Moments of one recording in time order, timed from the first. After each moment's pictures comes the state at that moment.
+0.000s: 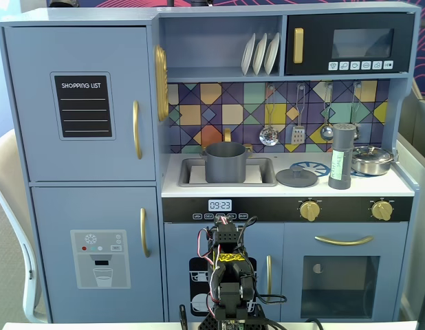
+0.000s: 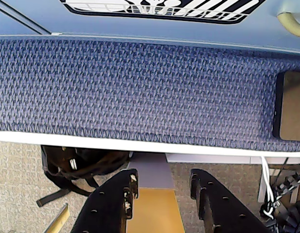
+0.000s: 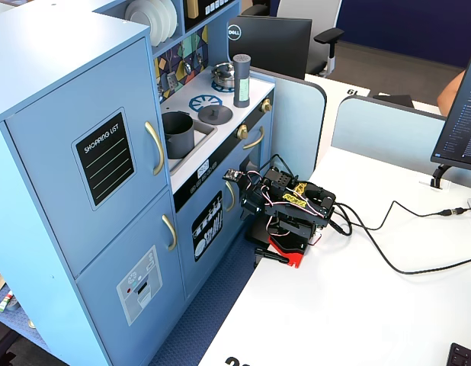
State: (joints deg) arm 4.6 183.8 178.5 75.8 -87.2
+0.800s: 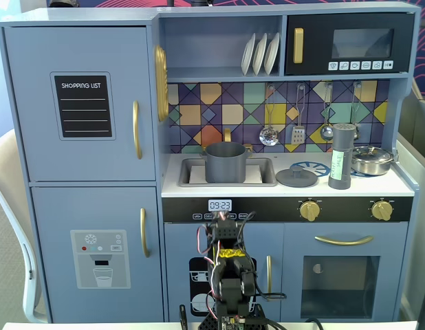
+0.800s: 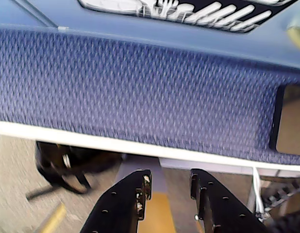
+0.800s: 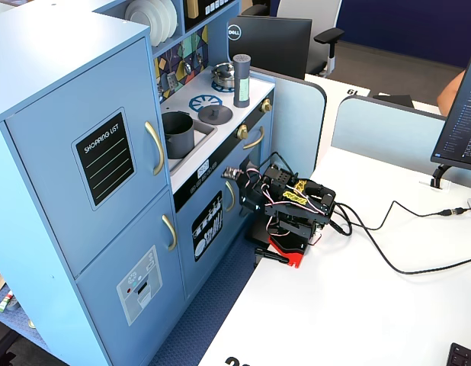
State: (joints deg) arm 3.7 179.7 172.9 75.1 -87.7
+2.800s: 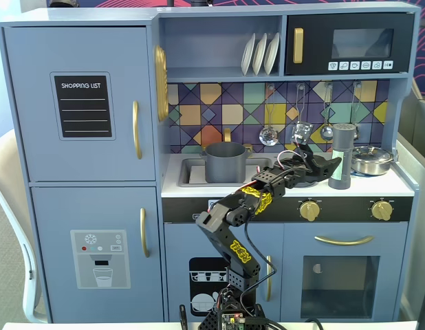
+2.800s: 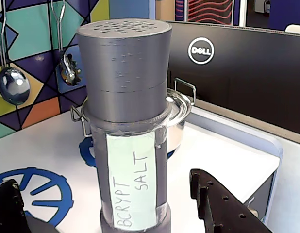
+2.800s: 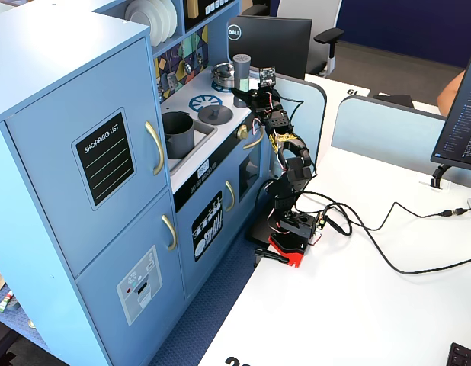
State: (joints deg) arm 53.1 125.7 118.7 7.0 -82.5
